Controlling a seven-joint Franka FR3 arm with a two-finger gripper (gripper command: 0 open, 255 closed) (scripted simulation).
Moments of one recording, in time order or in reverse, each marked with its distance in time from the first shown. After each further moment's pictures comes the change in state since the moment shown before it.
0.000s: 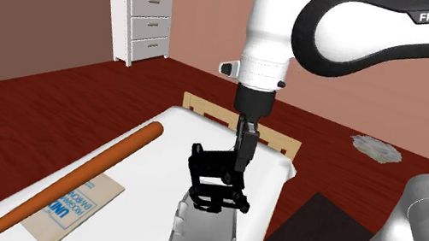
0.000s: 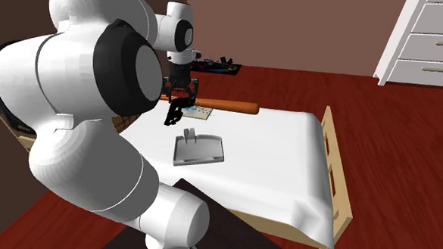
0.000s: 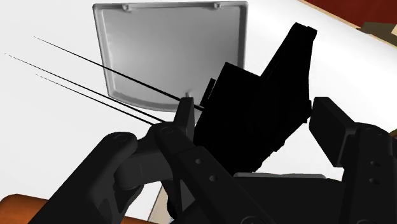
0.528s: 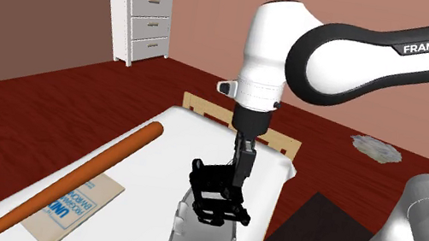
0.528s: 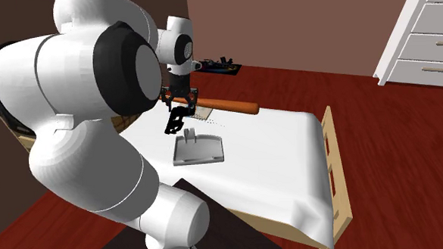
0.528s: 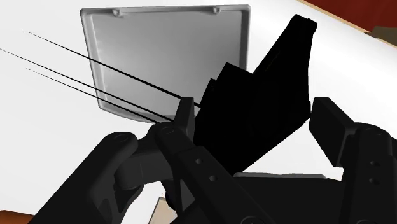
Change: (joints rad) arm 0.008 -0.001 0.013 -0.096 0.013 0.095 -0.005
